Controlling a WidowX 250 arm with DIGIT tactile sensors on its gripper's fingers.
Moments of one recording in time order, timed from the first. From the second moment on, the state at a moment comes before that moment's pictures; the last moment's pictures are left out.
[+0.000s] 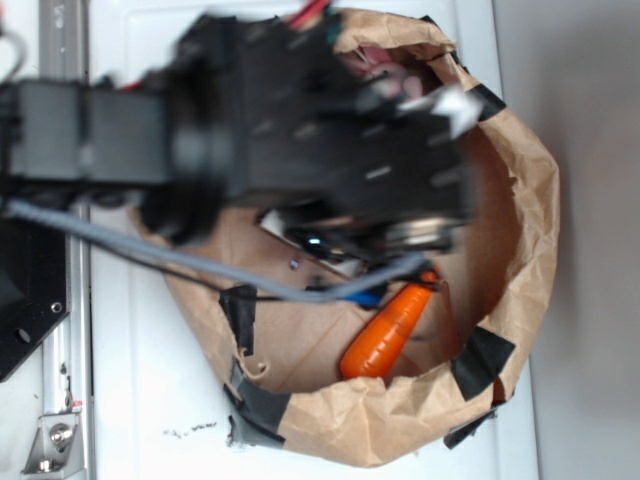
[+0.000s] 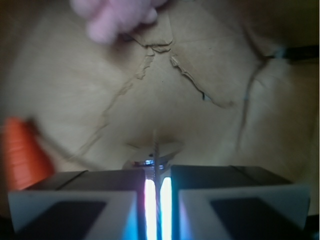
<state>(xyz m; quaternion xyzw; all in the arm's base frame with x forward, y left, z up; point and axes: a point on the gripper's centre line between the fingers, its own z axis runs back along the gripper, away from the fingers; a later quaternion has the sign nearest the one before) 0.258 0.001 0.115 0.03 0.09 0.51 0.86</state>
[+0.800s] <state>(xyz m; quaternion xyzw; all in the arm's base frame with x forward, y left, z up) 0.230 0.016 0.152 -0.02 0.02 0.47 0.88</state>
